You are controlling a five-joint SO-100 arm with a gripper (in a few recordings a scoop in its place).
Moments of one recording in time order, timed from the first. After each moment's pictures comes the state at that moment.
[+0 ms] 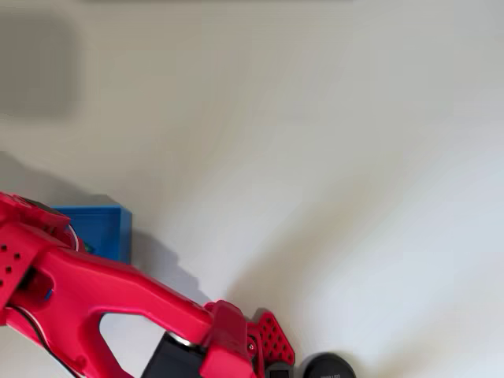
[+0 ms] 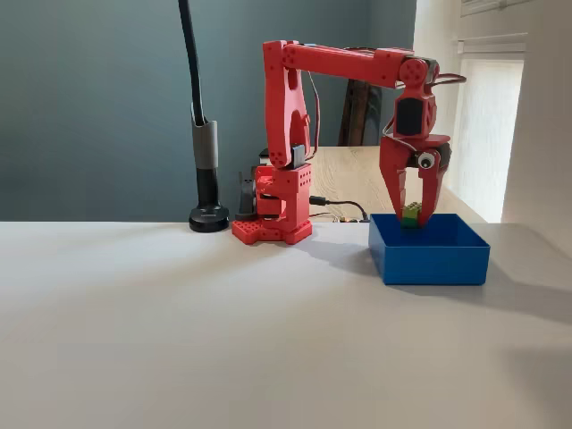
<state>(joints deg) -58.5 96.2 99.7 75.4 7.1</state>
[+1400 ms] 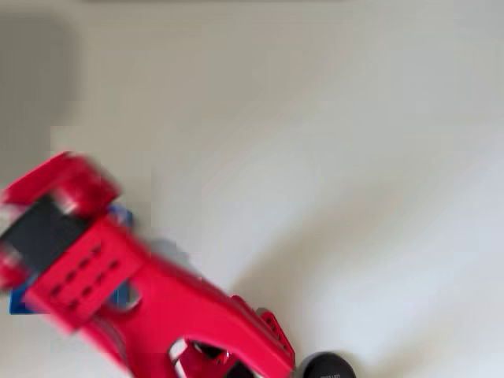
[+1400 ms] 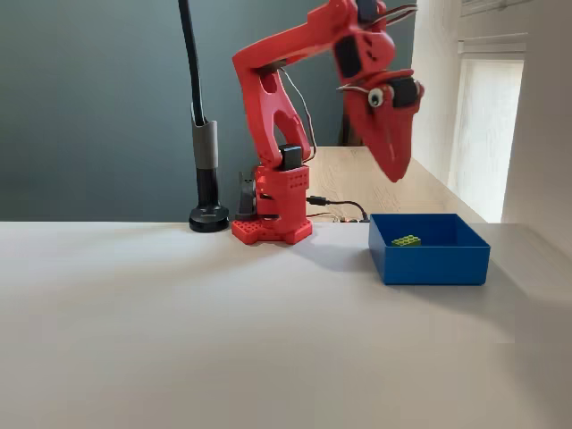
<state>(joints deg) -35.9 117.0 99.1 78.6 10.6</state>
